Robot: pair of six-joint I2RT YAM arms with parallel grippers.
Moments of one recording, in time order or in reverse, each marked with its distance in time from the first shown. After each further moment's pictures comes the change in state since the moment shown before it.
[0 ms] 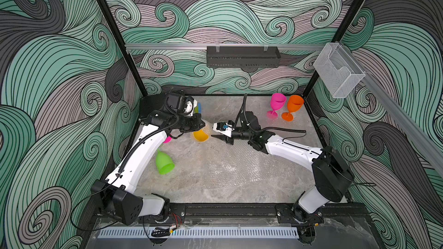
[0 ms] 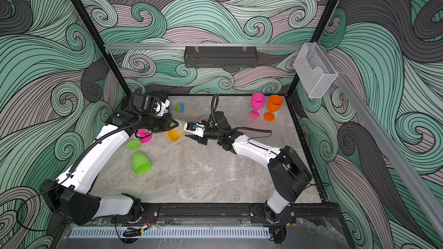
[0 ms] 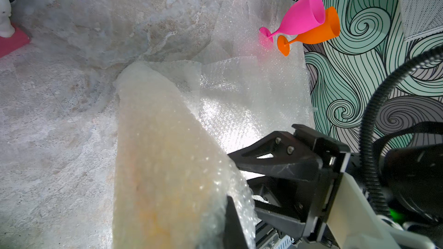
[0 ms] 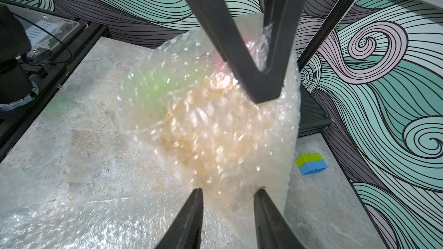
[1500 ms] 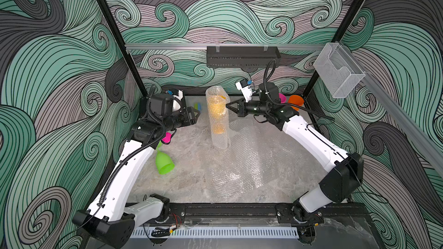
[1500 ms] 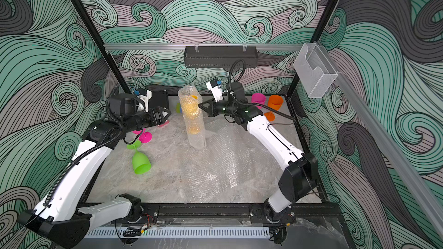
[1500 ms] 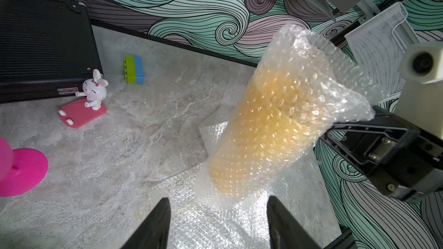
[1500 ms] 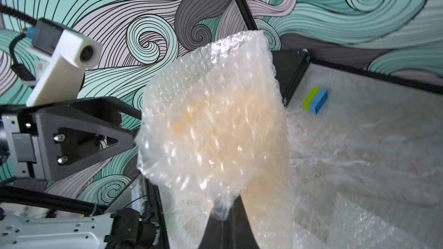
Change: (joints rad) left arm 0.024 -0.190 -0.017 0.116 -0.195 -0.058; right arm -0.212 -0.049 0.430 -0.564 -0.069 0.930
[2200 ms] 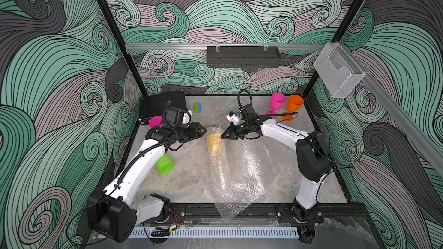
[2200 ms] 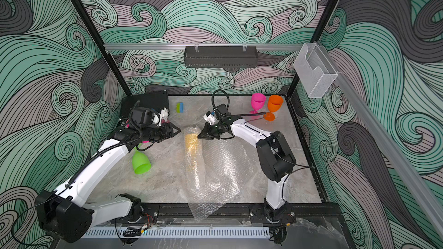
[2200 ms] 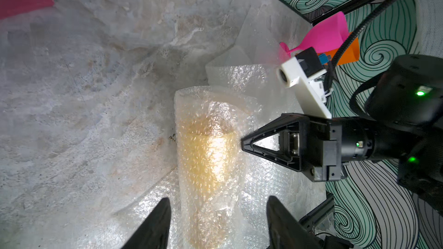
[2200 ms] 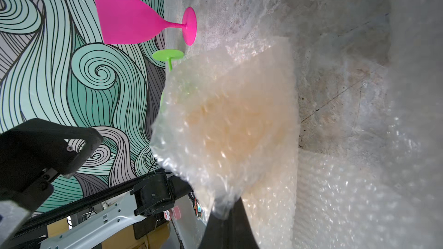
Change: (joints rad) left arm -0.014 0.068 -0.328 0.132 0.143 -0.108; right arm 0.044 0.285 -0.158 -0.068 -0.121 0.270
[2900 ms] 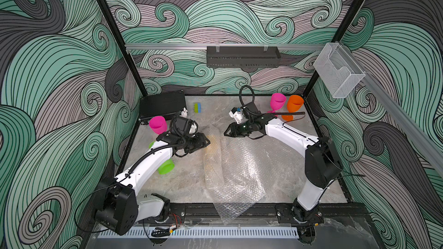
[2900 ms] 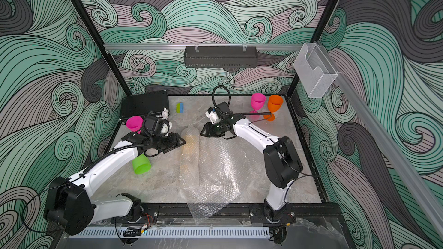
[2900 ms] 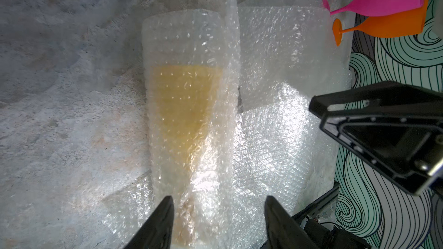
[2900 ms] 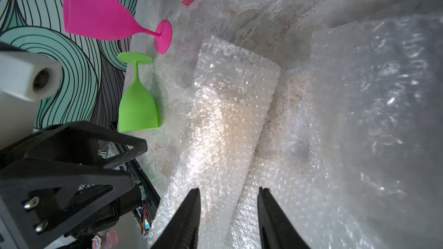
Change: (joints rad) left arm -0.060 0.044 -0.140 0.073 0.000 -0.087; right arm 0.039 -0.122 0.014 -0.131 0.245 -0.225
